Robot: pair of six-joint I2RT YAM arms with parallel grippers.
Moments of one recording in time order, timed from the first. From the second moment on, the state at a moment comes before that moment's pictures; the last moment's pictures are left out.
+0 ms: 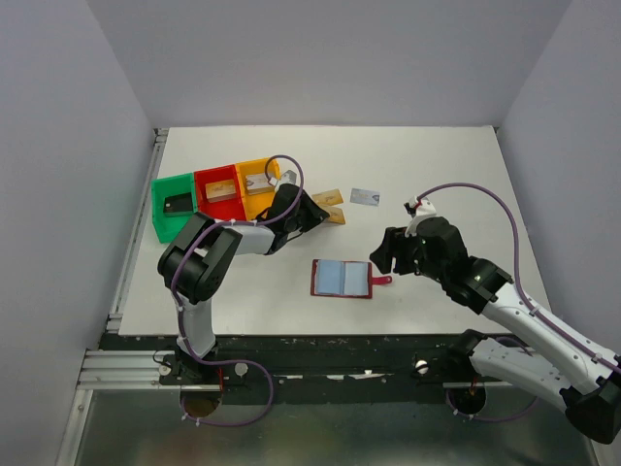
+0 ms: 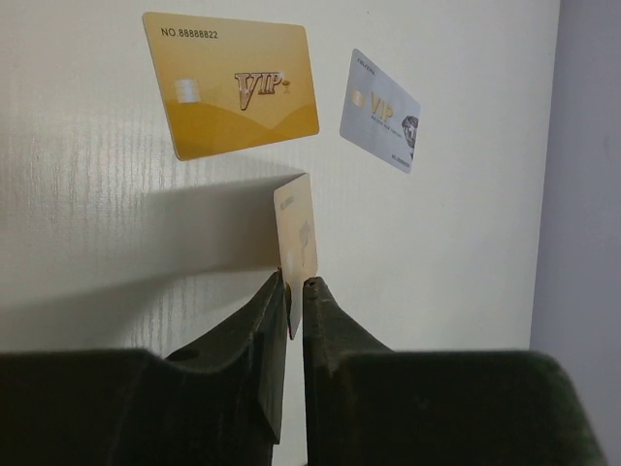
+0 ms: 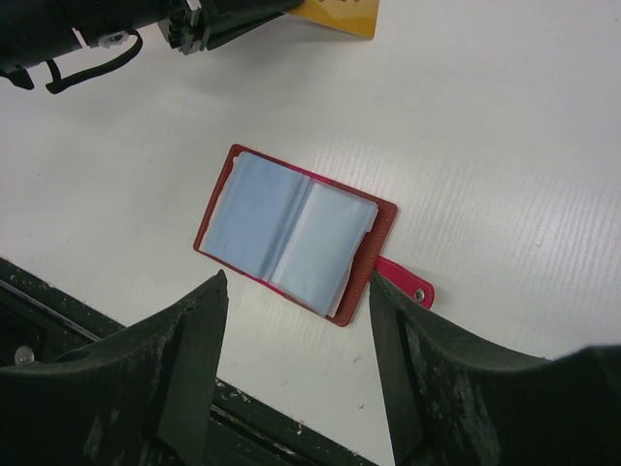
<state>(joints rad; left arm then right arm) -0.55 1.90 0.95 0.46 0.06 -0.99 0.69 0.87 0.74 -0.44 0.10 0.45</state>
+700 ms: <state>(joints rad) -0.52 1.90 1.03 0.27 0.06 -0.87 0.69 0.92 0.74 -0.44 0.10 0.46</state>
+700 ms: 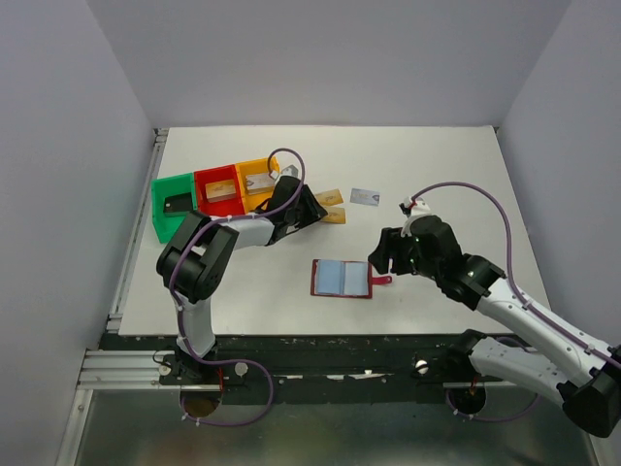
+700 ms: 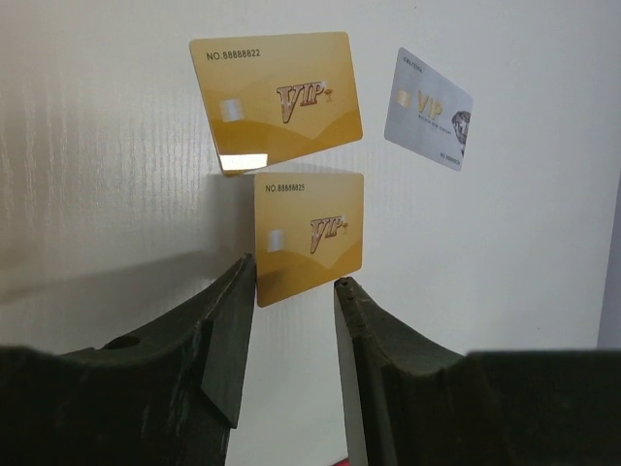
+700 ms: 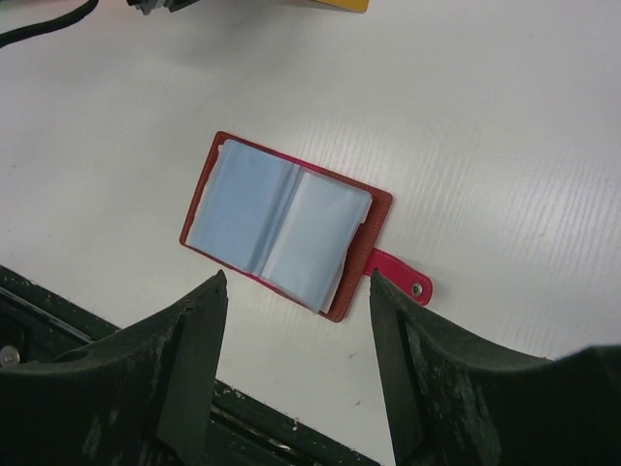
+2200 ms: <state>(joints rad) -0.60 1.17 0.56 0.14 0.04 -0.79 0.48 1.33 0.59 -0.33 -0.12 0.59</state>
